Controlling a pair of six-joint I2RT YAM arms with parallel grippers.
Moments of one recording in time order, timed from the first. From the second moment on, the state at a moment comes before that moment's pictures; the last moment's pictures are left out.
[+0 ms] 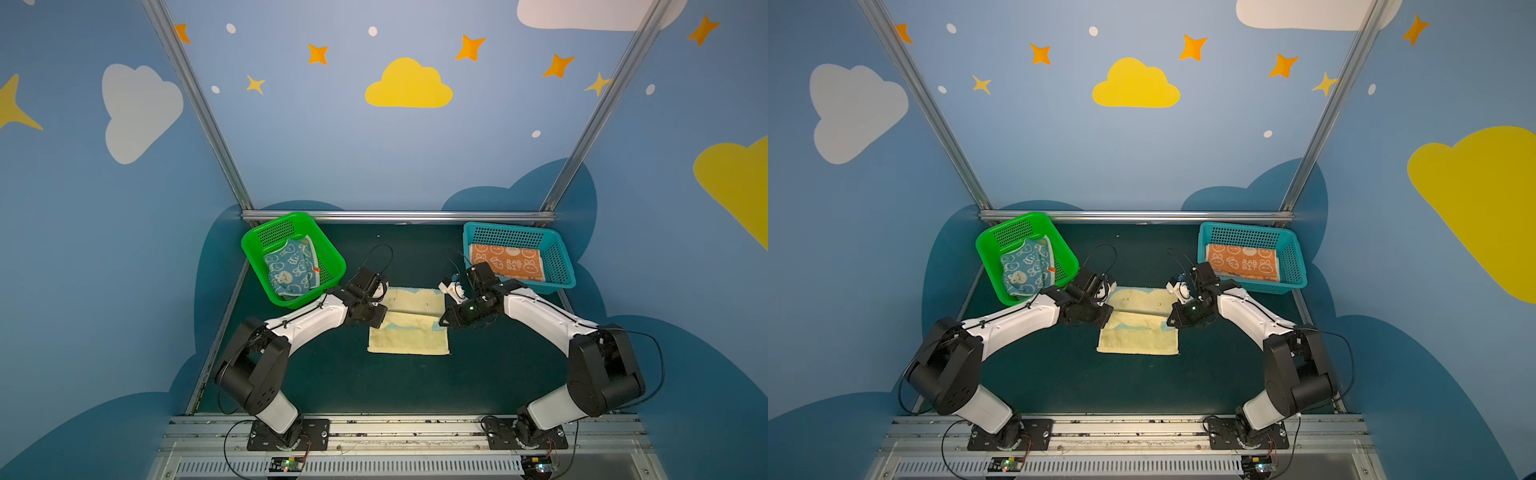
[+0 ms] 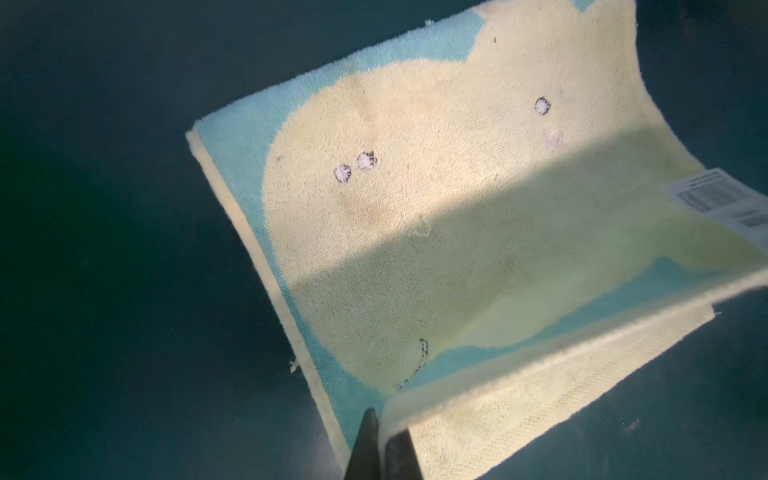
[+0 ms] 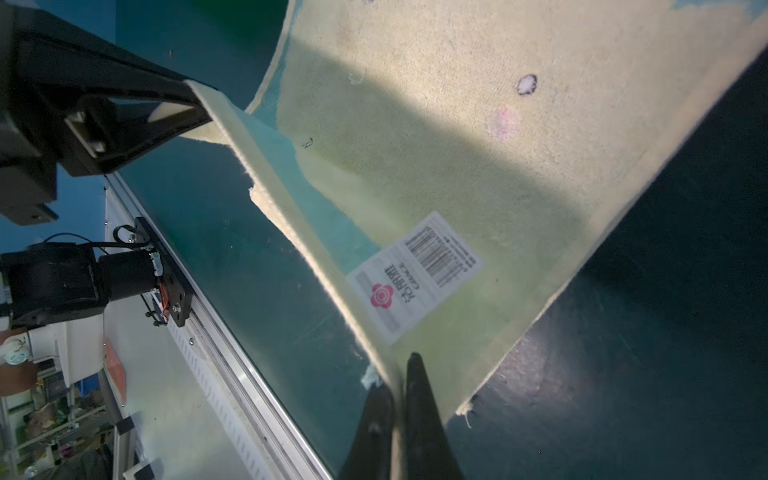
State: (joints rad) left arm -0.57 1.60 1.01 -0.50 0.08 -0.16; right arm 0.41 1.55 1.01 -0.71 -0.55 0.09
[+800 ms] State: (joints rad) left arm -0.67 1.40 0.75 -0.37 0.02 -0.26; right arm 0.48 1.51 0.80 -0.60 -0.45 0.27
